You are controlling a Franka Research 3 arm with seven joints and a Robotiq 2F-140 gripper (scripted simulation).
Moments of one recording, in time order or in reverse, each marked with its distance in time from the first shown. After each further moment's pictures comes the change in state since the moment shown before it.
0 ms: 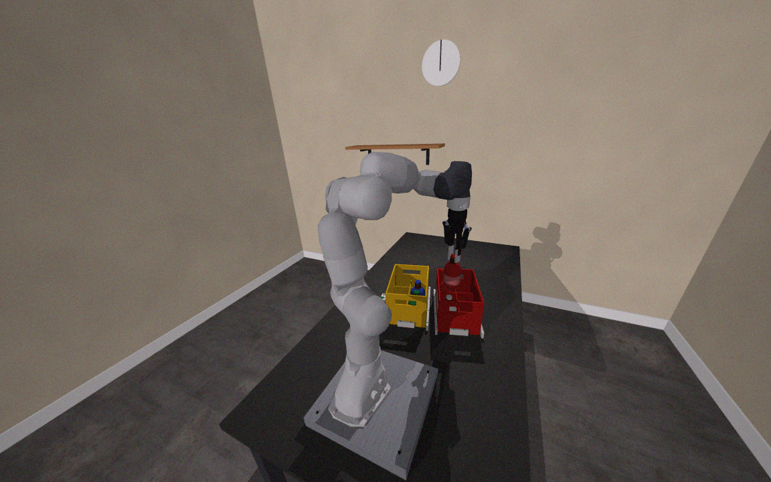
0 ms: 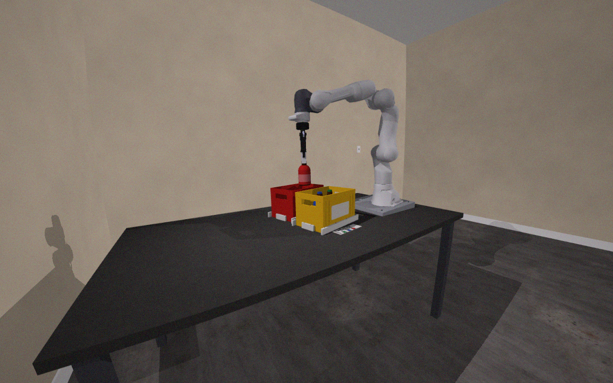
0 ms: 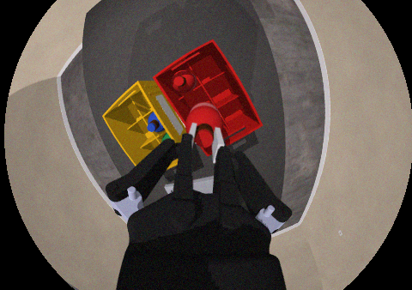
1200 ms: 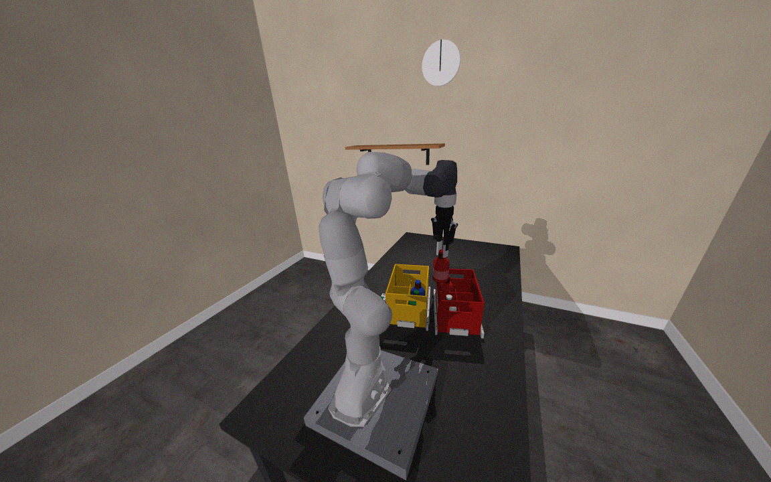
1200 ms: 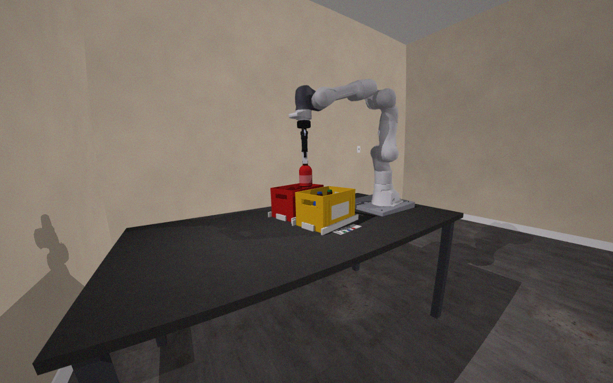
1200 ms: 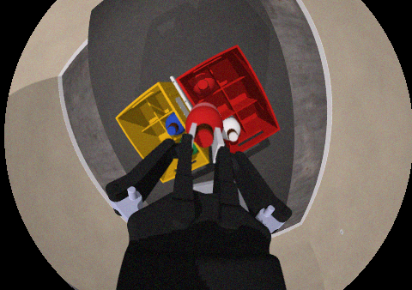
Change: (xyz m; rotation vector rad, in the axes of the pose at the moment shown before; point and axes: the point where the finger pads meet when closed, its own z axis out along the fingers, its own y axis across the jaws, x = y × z) arm -0.003 -0.064 -0.001 -0.001 0.003 -0.001
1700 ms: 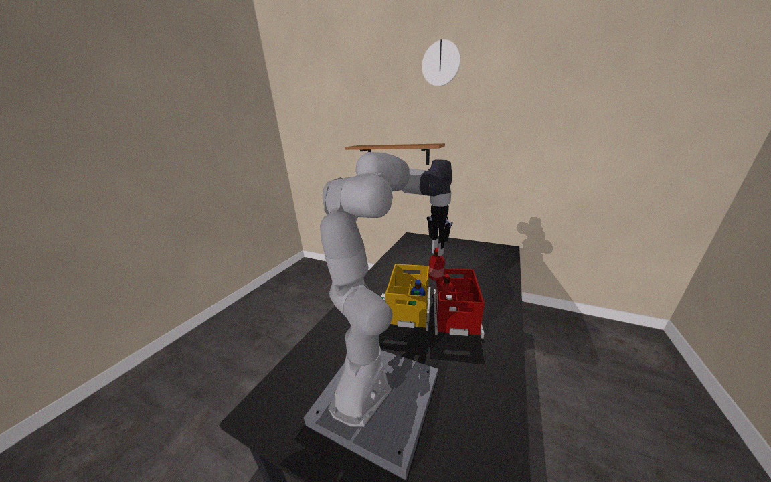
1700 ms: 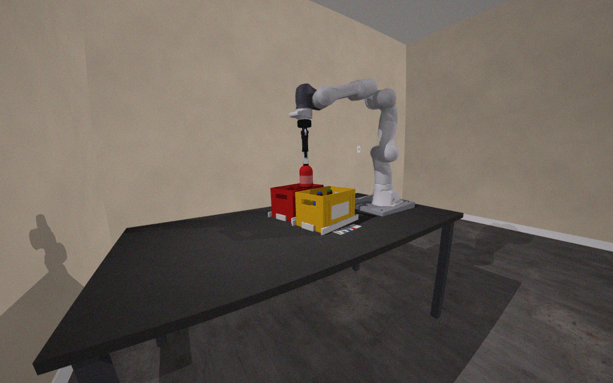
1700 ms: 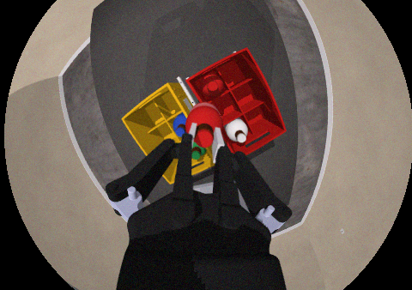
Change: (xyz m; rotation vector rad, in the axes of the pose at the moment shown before) arm -0.001 -0.026 0.000 0.000 0.000 0.000
